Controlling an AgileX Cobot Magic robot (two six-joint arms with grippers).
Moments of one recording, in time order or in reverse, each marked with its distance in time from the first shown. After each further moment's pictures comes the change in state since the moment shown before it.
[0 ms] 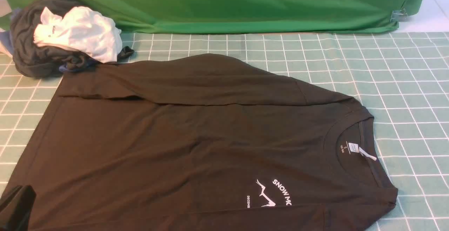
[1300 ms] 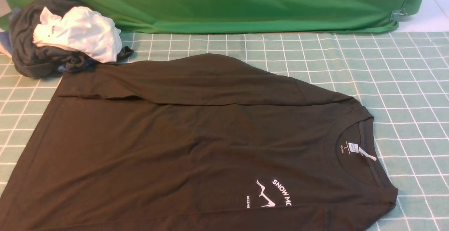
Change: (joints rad) right arm 0.000 0.000 0.001 0.214 -0.174 0.122; left arm 0.000 0.000 -0.008 -0.362 -0.772 -0.402
